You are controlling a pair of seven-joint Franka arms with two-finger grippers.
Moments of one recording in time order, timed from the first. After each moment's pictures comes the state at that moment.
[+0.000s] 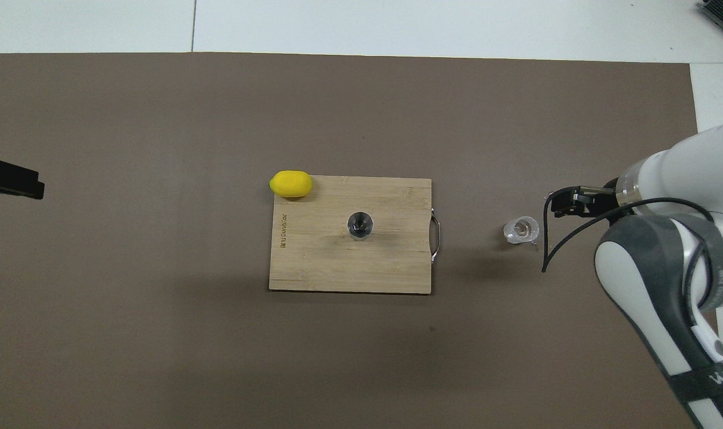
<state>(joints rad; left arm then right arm) -0.03 -0.01 0.02 -1.55 0.03 1.55 0.08 -0.04 -0.01 0.10 -1.96 -0.04 1.94 0.28</state>
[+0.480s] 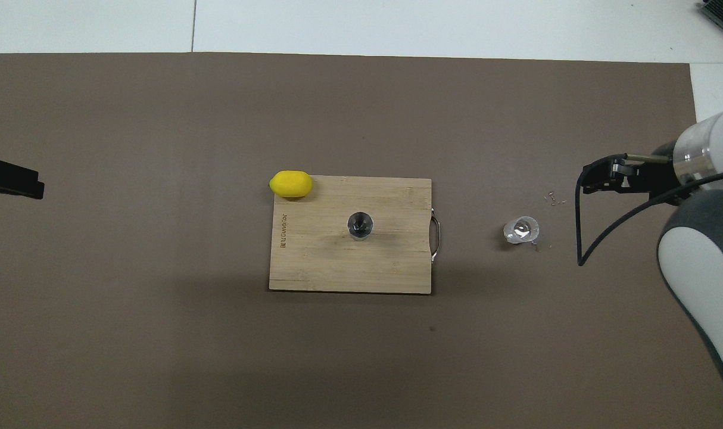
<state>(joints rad) -0.03 -0.01 0.02 -1.55 0.03 1.55 0.08 -0.03 -0.01 0.12 -1.68 -0.04 1.69 0.28</state>
